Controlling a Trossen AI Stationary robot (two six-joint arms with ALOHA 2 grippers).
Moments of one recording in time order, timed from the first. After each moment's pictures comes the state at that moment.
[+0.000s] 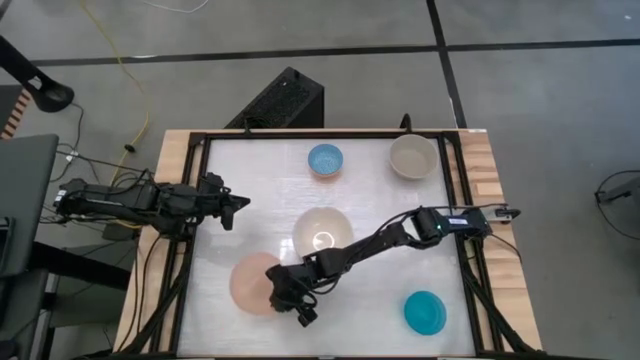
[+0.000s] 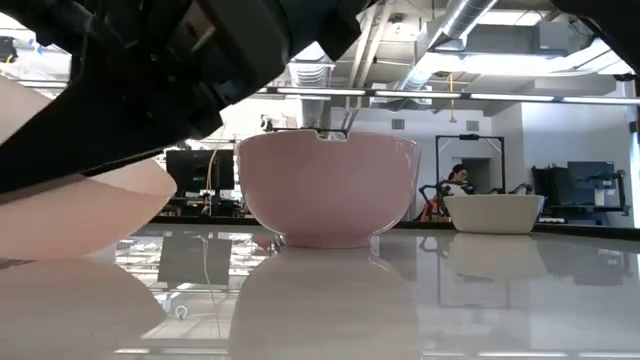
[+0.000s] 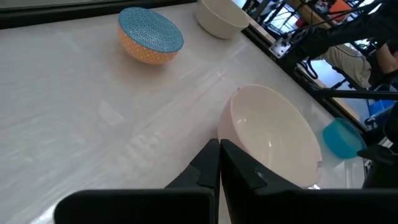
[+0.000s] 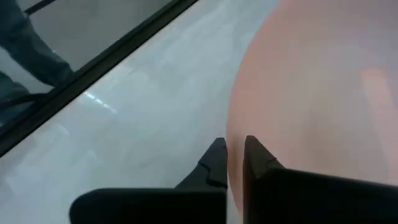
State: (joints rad) left arm -0.11 0.48 0.49 -0.38 -0.41 -0.75; right arm 0.33 2.41 1.94 -0.24 -0.25 -0.25
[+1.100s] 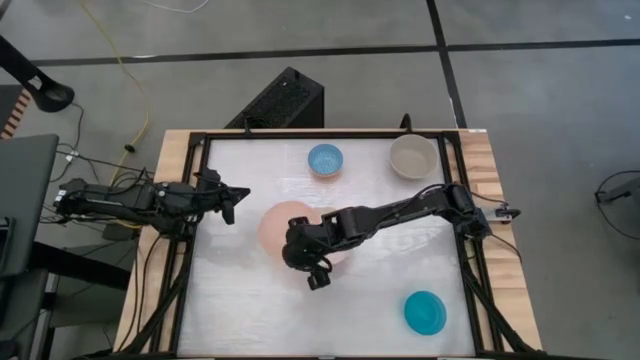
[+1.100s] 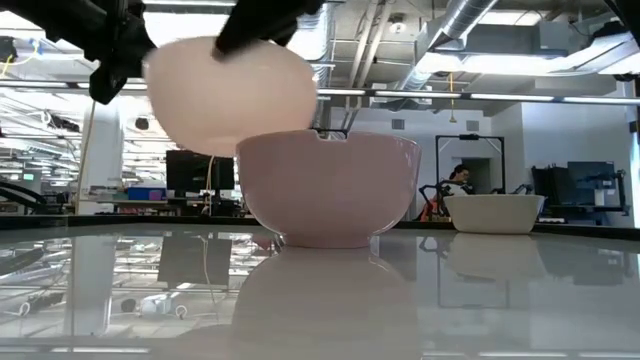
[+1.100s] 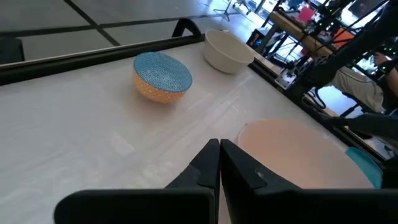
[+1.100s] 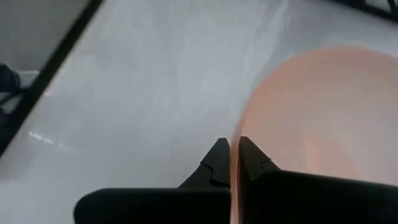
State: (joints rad) left arm -0.11 0.48 0.49 -0.29 -0.53 -0.65; right arm 0.24 2.06 1.94 -0.73 -0.02 -0.13
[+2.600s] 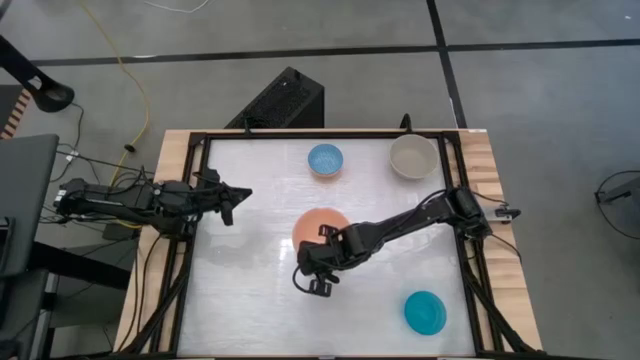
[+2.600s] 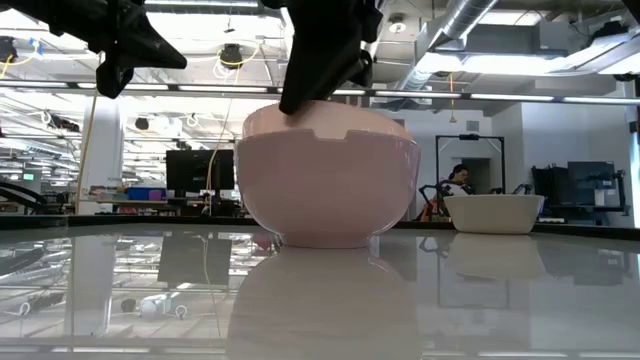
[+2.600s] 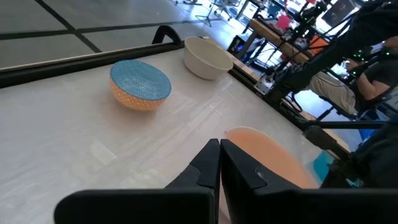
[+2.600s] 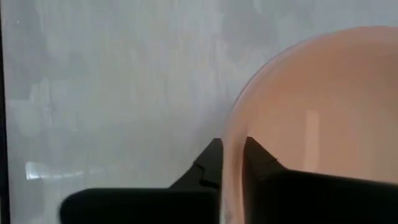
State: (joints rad) left arm -0.11 0.48 0.49 -0.22 -0.48 -0.63; right arm 0.32 2.03 1.80 -0.80 0.15 0.44
